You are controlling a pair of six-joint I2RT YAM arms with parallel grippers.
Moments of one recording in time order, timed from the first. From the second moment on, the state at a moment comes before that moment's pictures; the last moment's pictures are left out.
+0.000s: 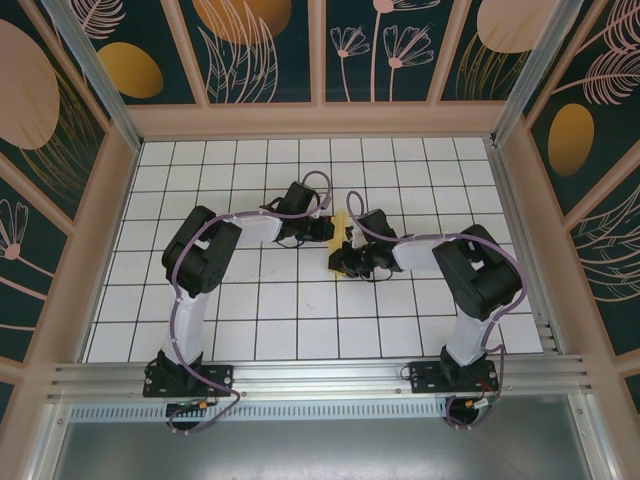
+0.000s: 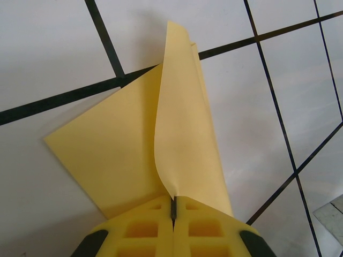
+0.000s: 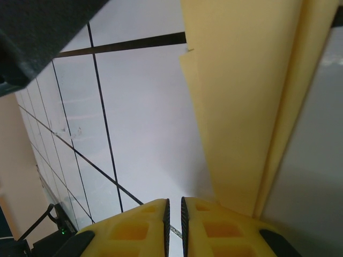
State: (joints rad) left arm -0.58 2.13 1.30 -0.06 0.40 -0.47; right arm 0.57 1.78 0.80 0.04 -0.62 0.80
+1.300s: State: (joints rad) left arm -0.58 2.13 1.30 -0.06 0.40 -0.48; right arm 0.48 1.64 0.84 -0.18 -0.60 0.68
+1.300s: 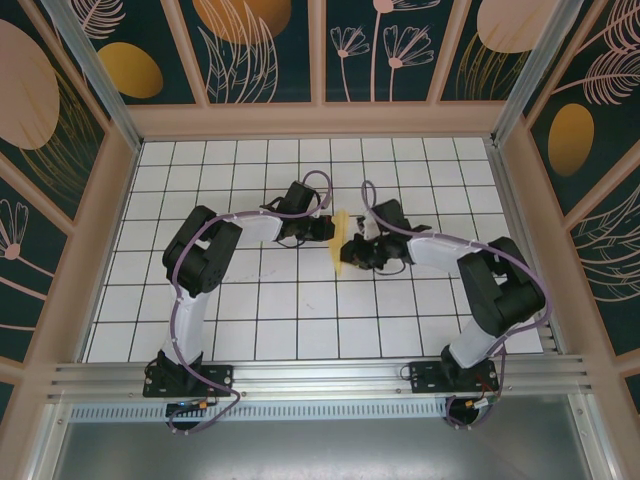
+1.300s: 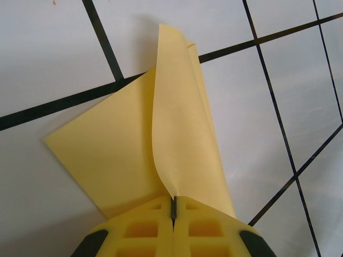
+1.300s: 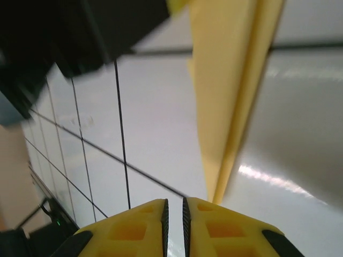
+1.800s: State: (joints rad) left arm -0.58 2.13 1.30 -0.06 0.40 -0.48; right arm 0.42 1.88 1.08 -0.13 -0.59 0.68
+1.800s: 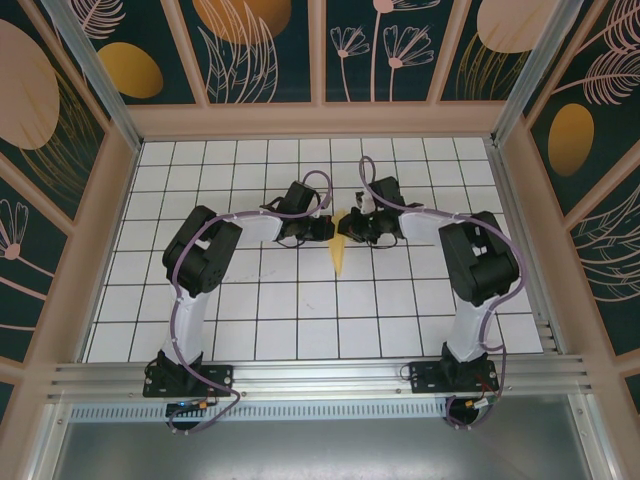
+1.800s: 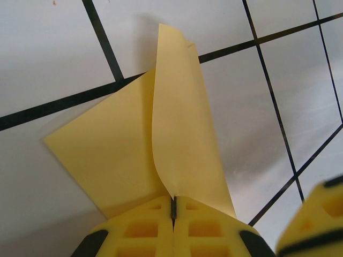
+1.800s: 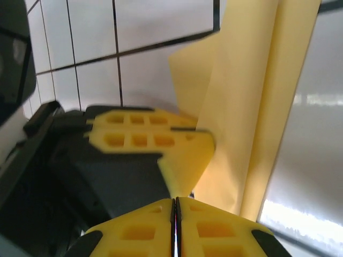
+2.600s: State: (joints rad) left arm -0.58 2.13 1.30 -0.06 0.40 -0.48; right arm 0.41 2.02 1.20 -0.23 -0.52 0.65
